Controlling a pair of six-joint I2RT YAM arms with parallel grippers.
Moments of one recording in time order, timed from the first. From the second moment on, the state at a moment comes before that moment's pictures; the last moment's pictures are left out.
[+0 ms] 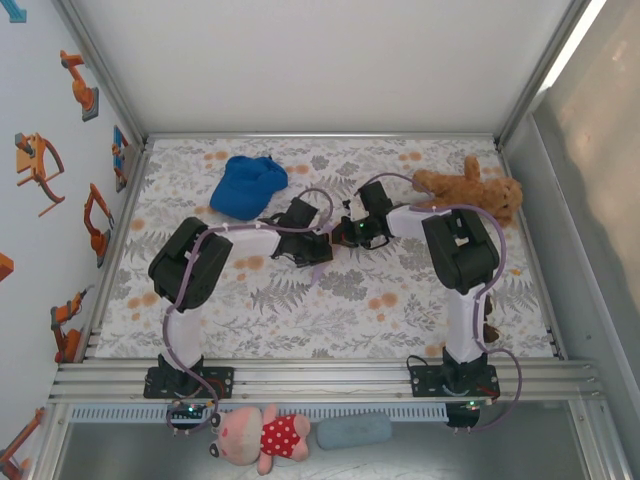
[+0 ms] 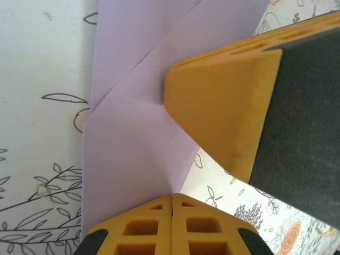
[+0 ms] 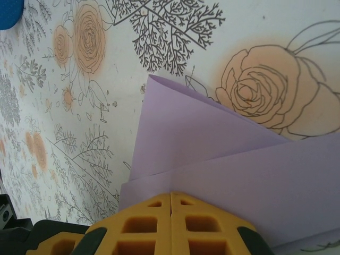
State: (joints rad) left arm -0.73 1.97 1.13 -0.19 0.39 -0.75; right arm 0.44 2.06 1.21 -0.20 -0.64 0.50
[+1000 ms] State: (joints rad) left arm -0.81 1.57 0.77 -0.31 0.24 -0.82; right arm 0.44 2.04 1.32 -0.42 -0.58 0.45
